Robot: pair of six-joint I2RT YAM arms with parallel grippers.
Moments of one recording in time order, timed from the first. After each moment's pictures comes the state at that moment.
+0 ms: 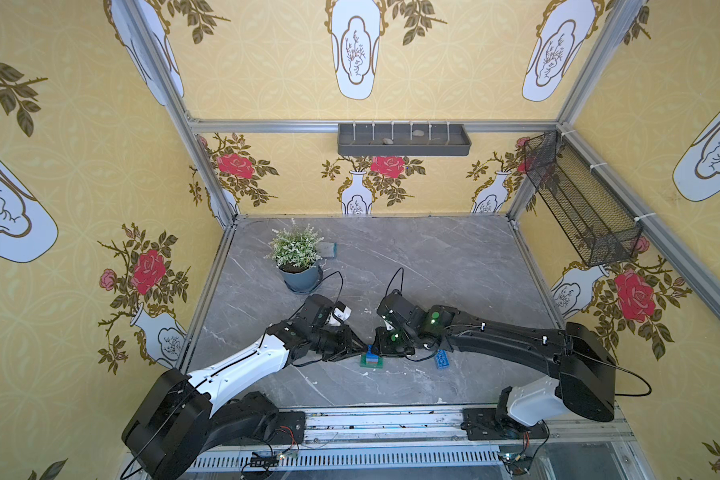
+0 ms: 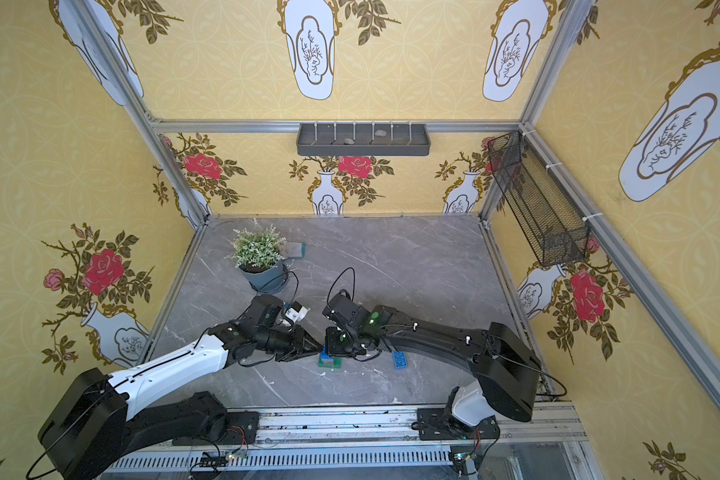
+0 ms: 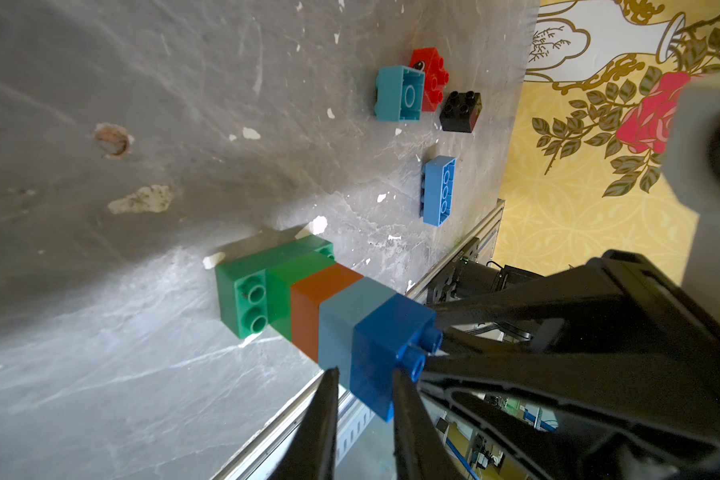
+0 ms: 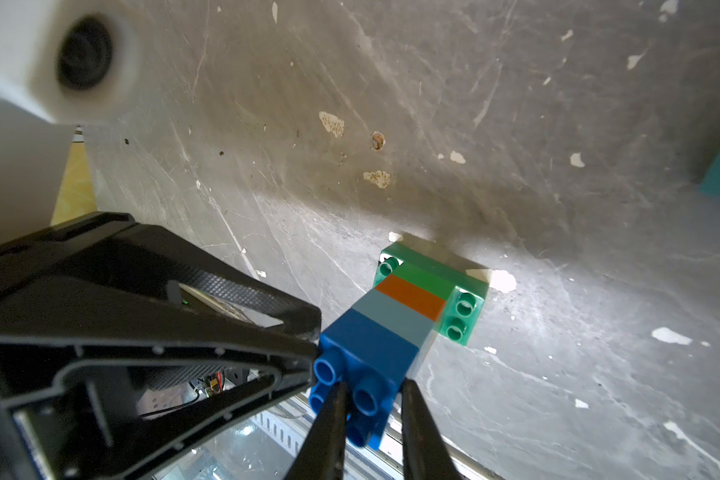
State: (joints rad) left arm -0.67 1.18 0.53 -0.25 0.66 -0.91; right arm 1.13 1.49 0.99 -0.55 -0.20 0.94
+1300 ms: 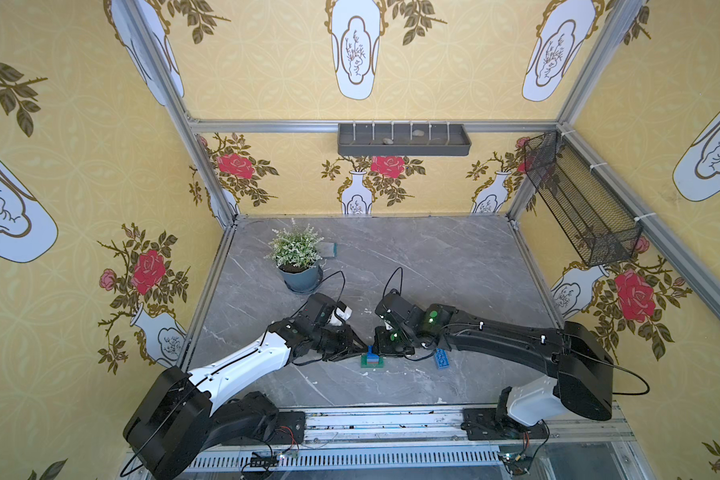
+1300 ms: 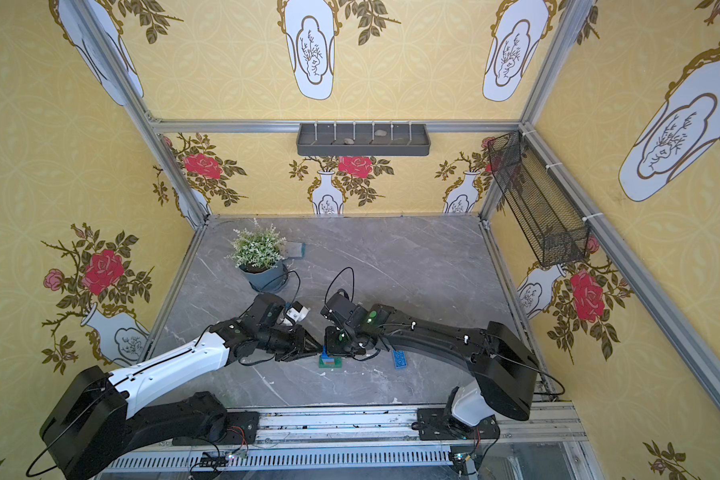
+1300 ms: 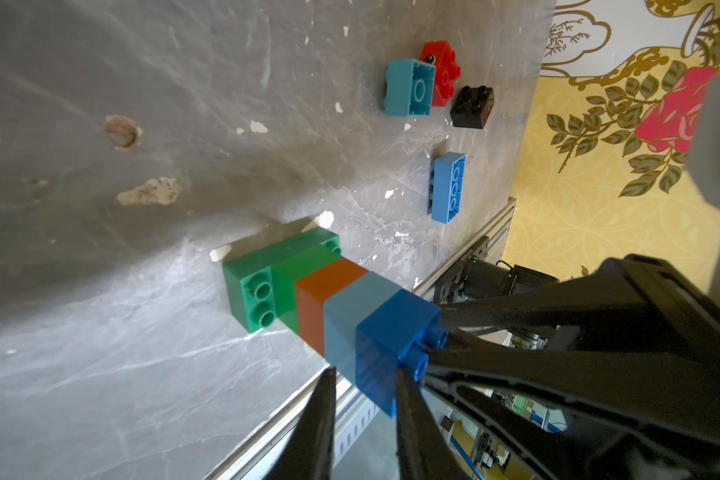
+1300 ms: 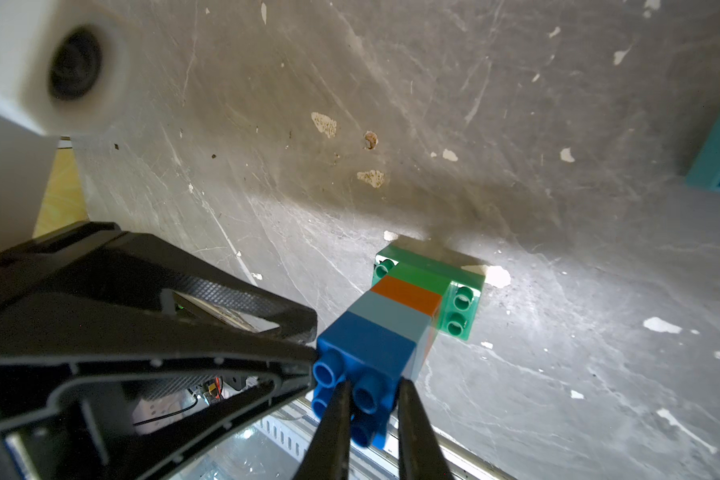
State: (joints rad) left arm -0.69 1.20 0.56 -0.31 0.63 -0.90; right arm 1.14 1.52 1.01 -0.59 -0.19 0.95
